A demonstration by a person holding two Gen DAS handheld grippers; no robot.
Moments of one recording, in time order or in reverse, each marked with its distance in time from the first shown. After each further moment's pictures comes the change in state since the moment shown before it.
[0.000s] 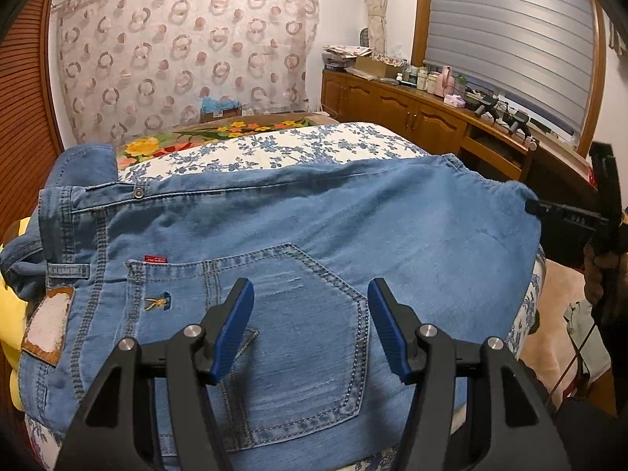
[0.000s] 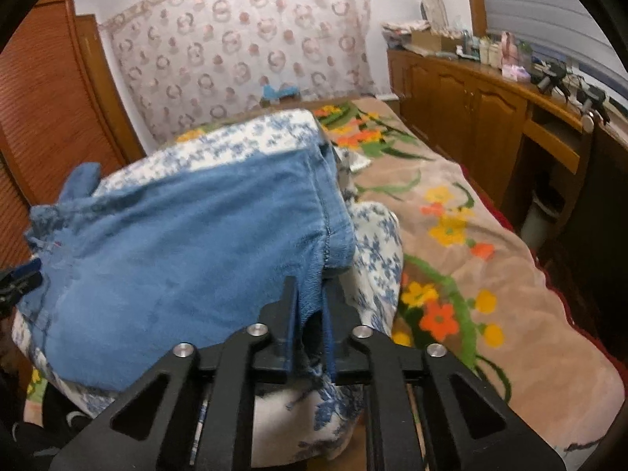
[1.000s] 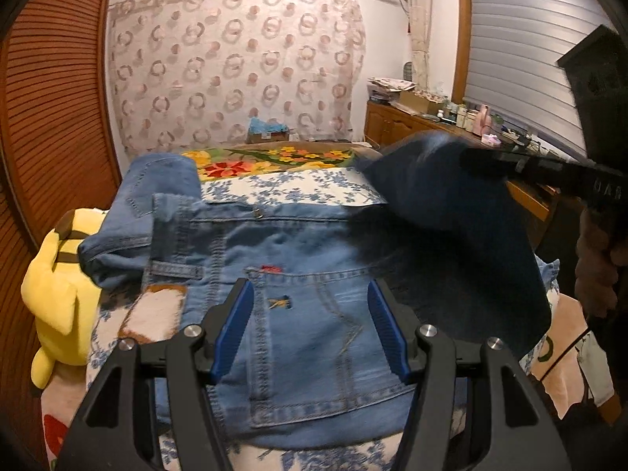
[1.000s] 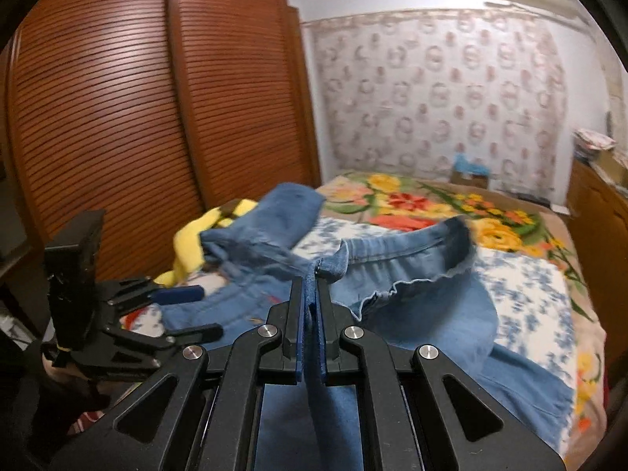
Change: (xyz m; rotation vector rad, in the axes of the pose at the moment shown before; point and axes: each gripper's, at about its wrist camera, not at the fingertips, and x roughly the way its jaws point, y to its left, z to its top) left arm -0.067 0.064 -0.008 -0.098 -0.102 0.129; right arm -0.002 0.276 0.072 -0.434 -0.073 0.566
